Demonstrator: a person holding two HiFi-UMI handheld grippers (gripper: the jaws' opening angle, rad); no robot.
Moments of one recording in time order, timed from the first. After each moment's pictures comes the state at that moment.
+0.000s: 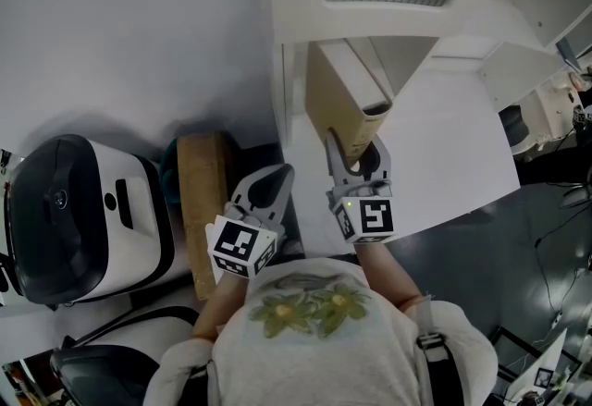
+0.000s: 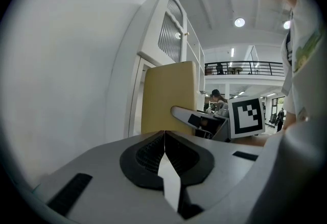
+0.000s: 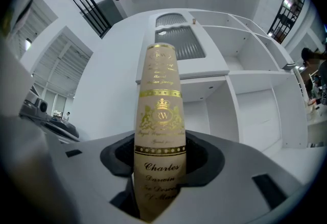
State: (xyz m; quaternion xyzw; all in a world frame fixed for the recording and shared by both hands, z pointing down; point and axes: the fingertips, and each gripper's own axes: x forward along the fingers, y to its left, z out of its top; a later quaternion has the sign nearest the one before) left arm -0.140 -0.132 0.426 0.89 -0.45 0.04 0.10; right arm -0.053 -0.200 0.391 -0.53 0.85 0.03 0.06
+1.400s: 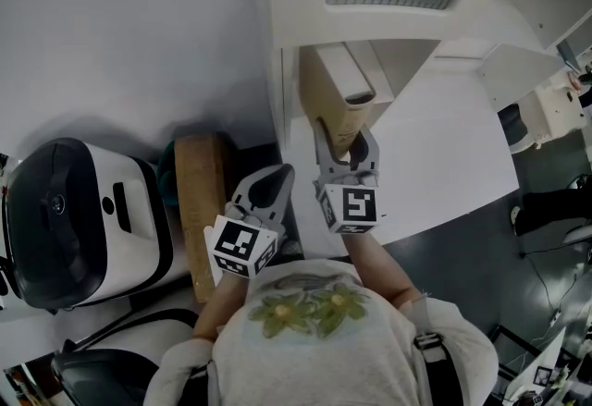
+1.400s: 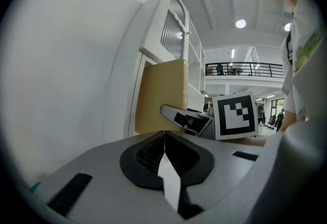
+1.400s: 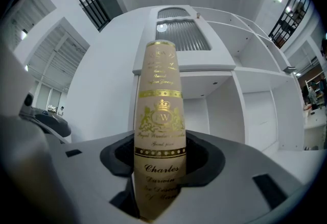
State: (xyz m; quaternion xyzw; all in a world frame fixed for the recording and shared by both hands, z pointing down) left arm -0.139 -0.142 0.431 0.89 -0.45 0.04 0.10; right arm -0.071 -0.228 0.394 -0.55 0.83 0.04 0.04
